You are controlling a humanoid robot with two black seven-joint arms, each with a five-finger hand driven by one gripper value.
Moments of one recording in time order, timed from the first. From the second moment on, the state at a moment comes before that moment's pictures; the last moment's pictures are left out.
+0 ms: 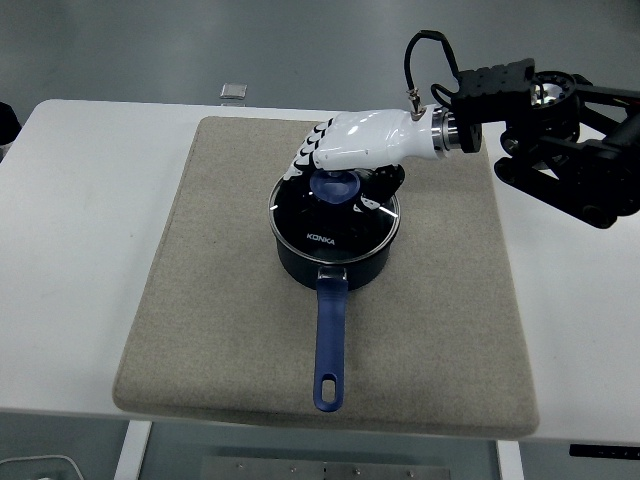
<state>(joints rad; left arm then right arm) -0.01 0.00 -0.01 -0.10 0.12 -0.05 -0.14 1.43 -0.25 -0.03 0.94 -1.65 0.08 0.61</state>
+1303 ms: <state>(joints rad) -0.01 0.00 -0.01 -0.10 0.12 -0.05 -0.14 1.43 -0.23 -0.04 0.91 -1.66 0.05 0.61</state>
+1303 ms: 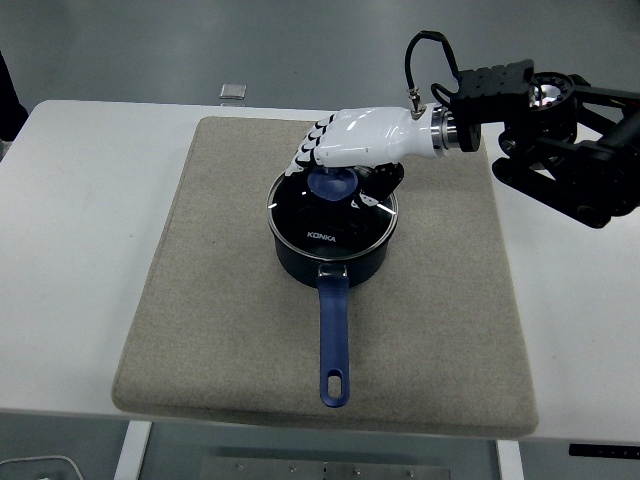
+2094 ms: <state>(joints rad) -0.01 0.00 -0.01 -0.10 0.12 -0.05 -0.14 1.42 -0.23 -0.04 0.90 -1.66 0.07 0.61</state>
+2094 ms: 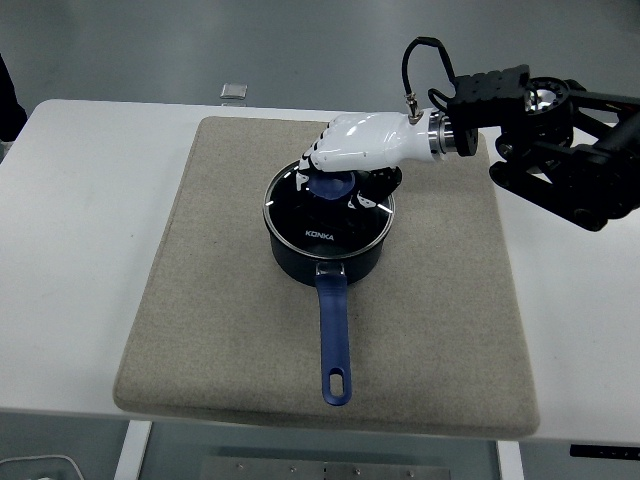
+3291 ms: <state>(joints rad) -0.01 0.00 -0.01 -0.10 0.12 -0.05 -0.14 1.49 -0.22 -0.03 0.89 -1.66 0.07 0.61</state>
